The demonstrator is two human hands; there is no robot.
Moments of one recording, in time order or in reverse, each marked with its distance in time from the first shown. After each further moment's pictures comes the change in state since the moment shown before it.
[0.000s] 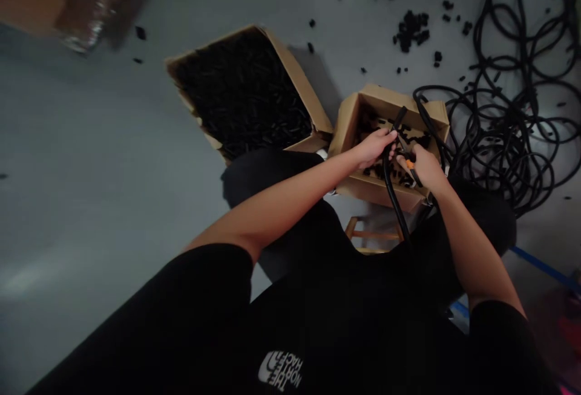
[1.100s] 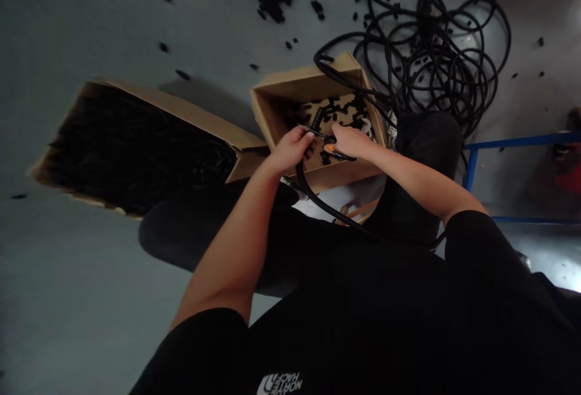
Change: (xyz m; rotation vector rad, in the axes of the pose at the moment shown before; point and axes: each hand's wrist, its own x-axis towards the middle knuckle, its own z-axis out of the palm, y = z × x) left_hand -0.012 -0.074 -0.020 0.610 -0.116 0.093; right_hand -0.064 0.002 0.052 0.142 -0.129 0.025
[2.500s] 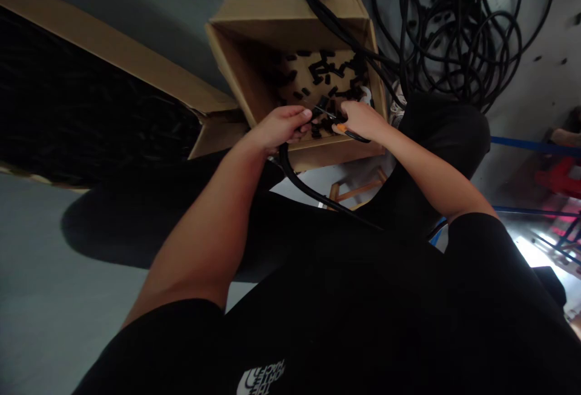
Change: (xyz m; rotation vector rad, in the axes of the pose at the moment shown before) left_hand 0.026 -0.020 -0.012 -0.250 -0.213 -0.192; right_hand 0.038 0.036 -0.003 -0.030 -0.047 0.006
